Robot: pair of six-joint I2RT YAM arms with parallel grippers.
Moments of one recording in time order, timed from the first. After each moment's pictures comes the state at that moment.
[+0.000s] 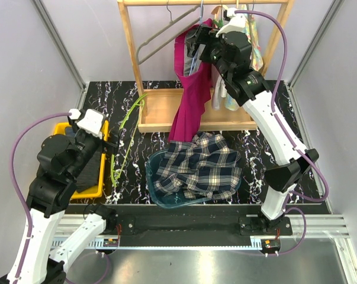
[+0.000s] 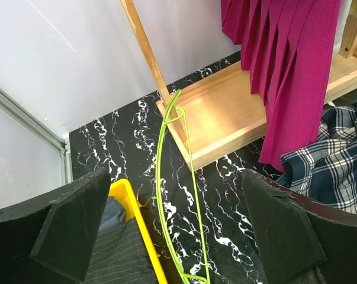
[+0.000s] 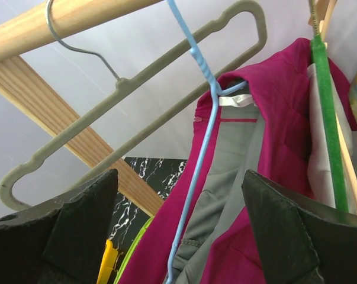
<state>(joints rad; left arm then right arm) -0.37 0.65 1.18 -0.64 -0.01 0.25 0.55 1.80 2.17 -0.32 0.22 0.40</state>
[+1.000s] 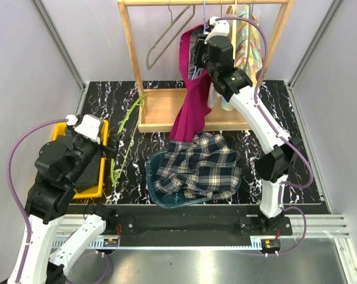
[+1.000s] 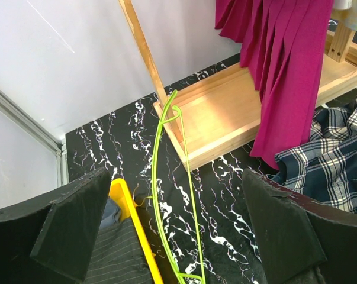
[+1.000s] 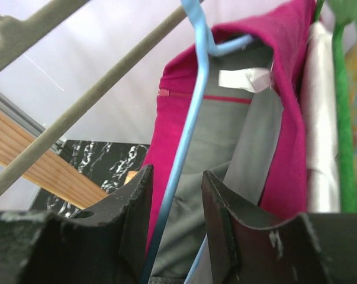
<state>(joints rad) -0.37 0.59 1.15 -0.63 0.01 0.24 0.54 1.96 2.21 -0.34 0.29 0.29</state>
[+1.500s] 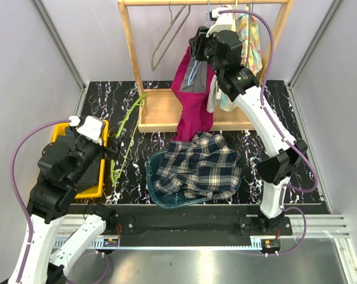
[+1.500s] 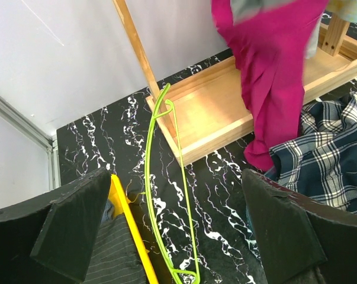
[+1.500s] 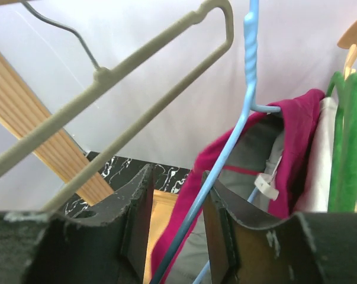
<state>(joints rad) -0.37 0.58 1.12 -0.64 0.02 0.23 0.54 1.91 2.23 -0.26 0.19 0.20</state>
